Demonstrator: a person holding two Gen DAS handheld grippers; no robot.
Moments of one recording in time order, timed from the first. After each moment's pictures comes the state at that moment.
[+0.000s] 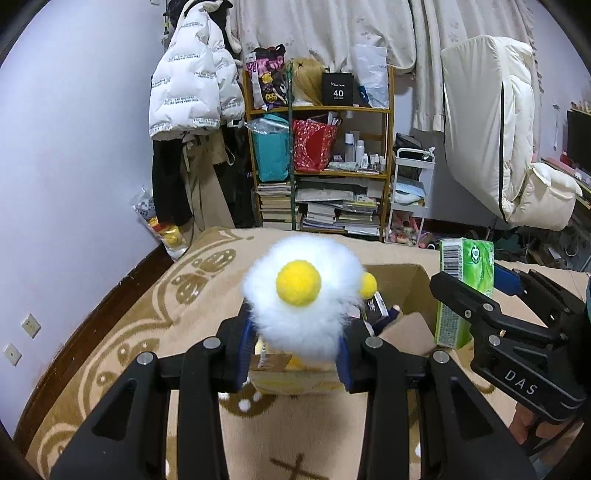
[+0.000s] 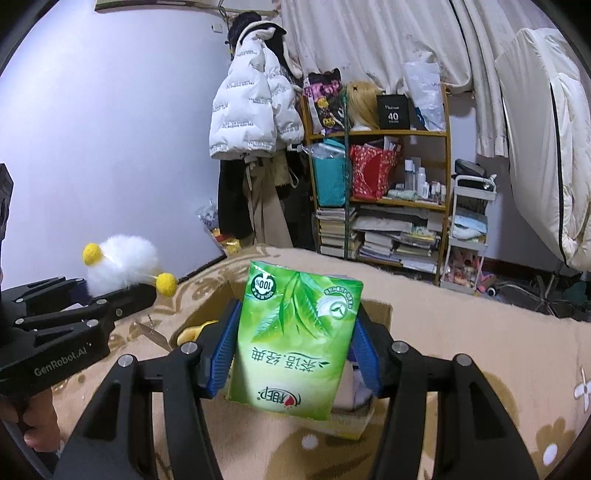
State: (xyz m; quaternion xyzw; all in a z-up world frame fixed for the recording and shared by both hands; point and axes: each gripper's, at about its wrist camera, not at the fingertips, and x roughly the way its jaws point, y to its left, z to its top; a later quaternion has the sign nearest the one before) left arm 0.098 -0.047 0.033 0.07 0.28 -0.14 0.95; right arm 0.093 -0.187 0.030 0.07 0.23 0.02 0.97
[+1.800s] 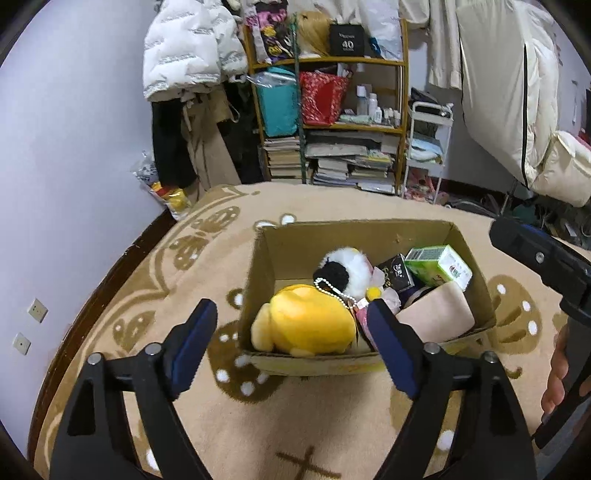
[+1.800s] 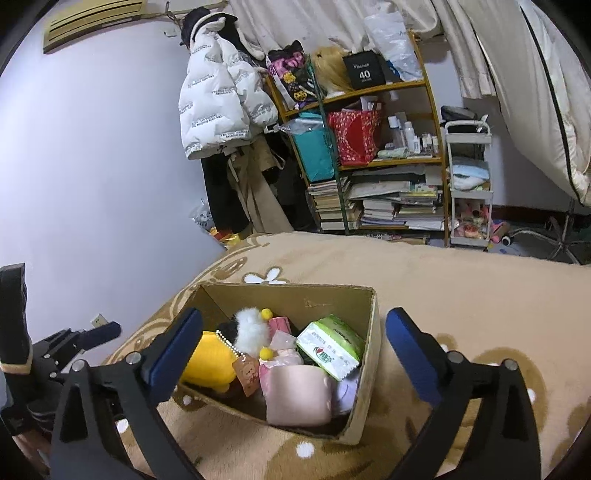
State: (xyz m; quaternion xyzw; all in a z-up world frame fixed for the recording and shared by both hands) left arm 0.132 -0.057 -0.008 0.10 0.36 -0.11 0.92; right arm 0.117 -0.248 0.003 0.17 0.27 0.02 0.95
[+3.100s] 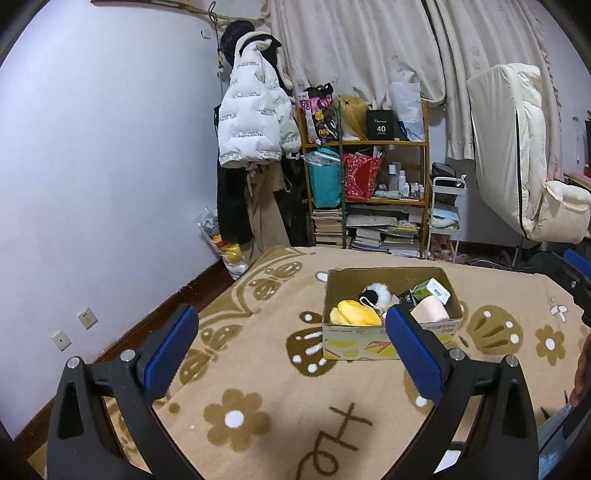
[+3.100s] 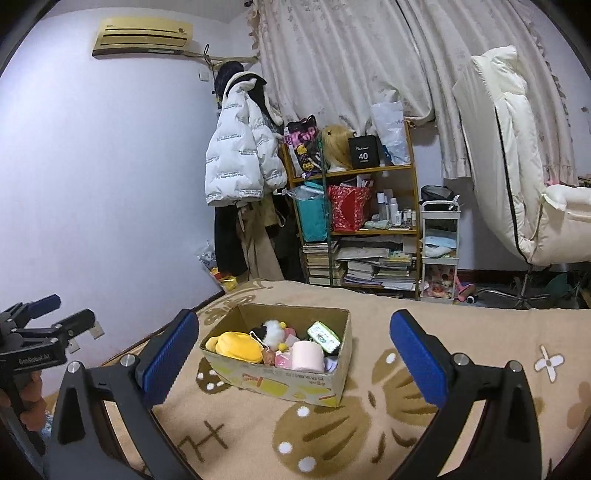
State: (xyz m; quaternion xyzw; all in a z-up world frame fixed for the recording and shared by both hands) left arm -0.040 0.029 0.089 0.08 0.22 -0.05 0.97; right arm -0.047 -0.212 0.083 0.11 0.16 -0.01 0.98
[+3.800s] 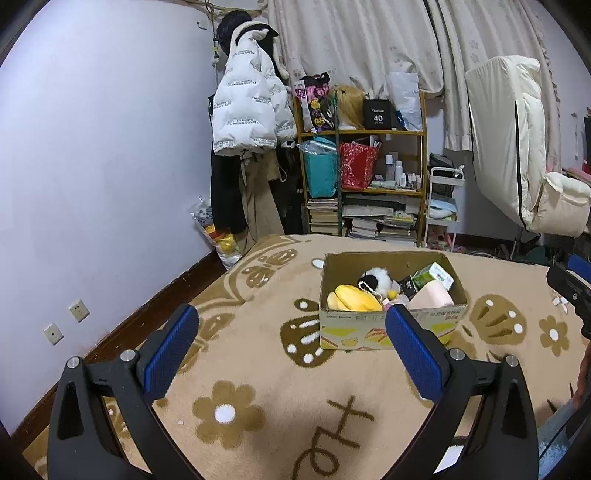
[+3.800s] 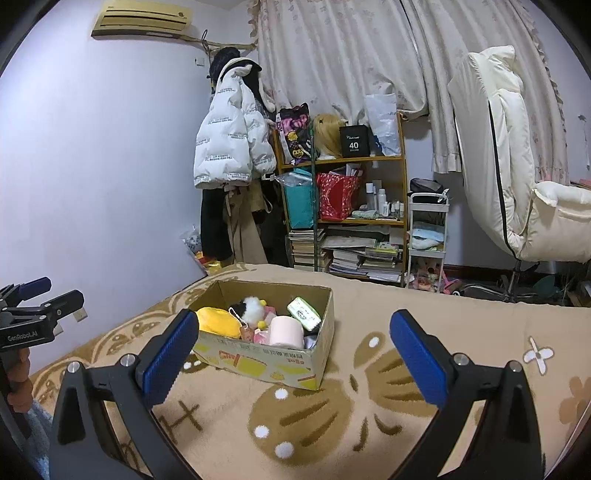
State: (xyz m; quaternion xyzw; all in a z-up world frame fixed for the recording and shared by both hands) left arm -0.022 0.032 0.058 0.07 0.24 -0.06 0.97; right arm -0.047 -0.211 0.054 0.08 0.19 -0.03 0.98
